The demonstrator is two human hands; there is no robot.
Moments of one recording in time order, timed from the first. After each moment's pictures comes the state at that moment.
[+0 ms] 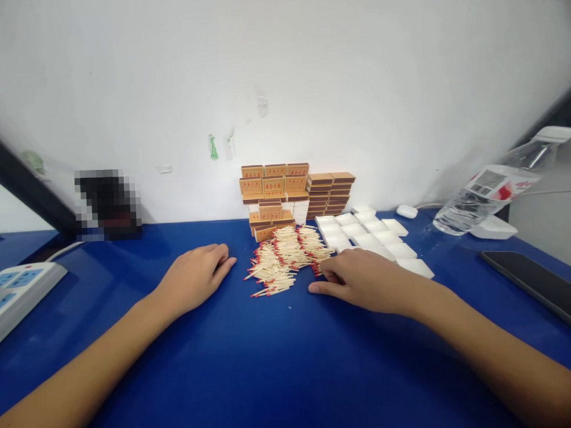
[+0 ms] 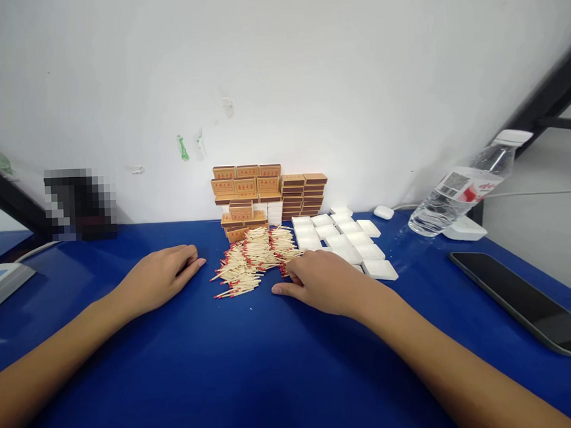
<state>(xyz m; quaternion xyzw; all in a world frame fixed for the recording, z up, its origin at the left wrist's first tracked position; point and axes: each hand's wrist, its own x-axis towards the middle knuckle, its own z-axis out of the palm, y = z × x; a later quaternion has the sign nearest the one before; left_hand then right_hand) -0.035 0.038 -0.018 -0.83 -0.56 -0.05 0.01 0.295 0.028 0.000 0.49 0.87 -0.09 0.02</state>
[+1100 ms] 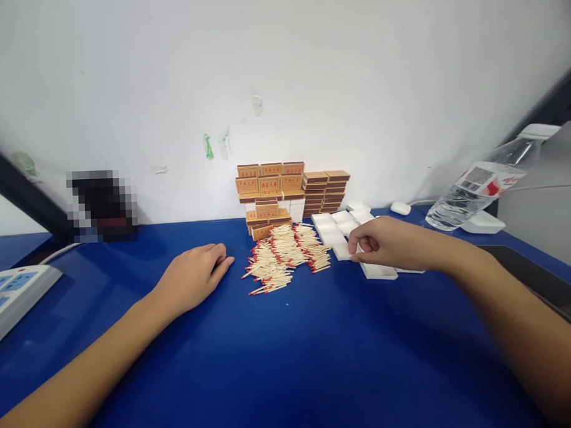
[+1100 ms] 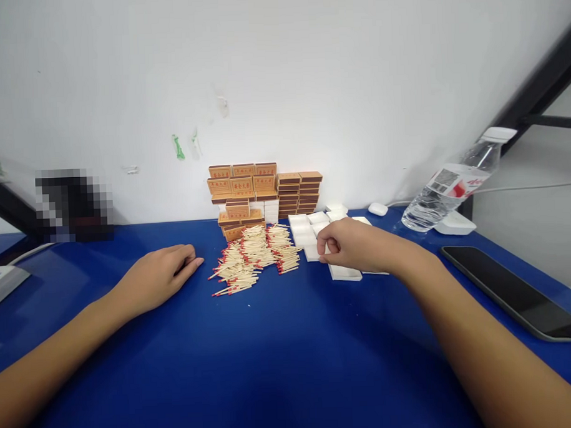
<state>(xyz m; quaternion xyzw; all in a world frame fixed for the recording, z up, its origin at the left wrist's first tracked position) -0.033 0.038 -0.018 -0.83 -0.56 -0.05 0.00 0.364 0.065 0.020 0.53 0.83 -0.17 -0.01</state>
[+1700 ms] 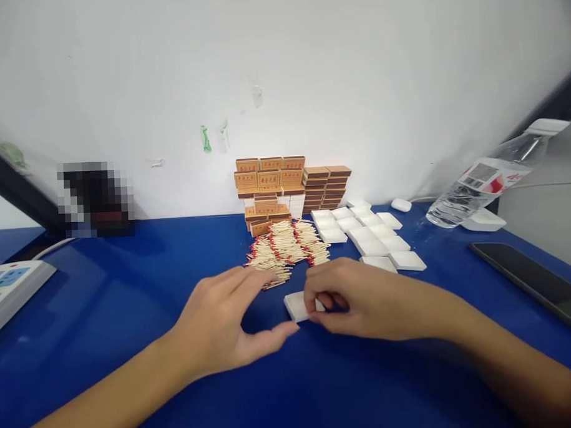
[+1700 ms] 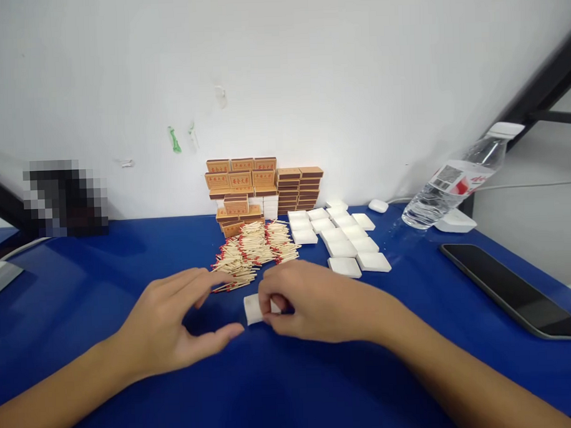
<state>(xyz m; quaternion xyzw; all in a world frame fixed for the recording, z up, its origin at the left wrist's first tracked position) 0.024 -0.028 -0.013 -0.88 -0.34 -0.33 0.04 0.284 -0.006 0.028 0.34 0.90 -0.27 -0.08</state>
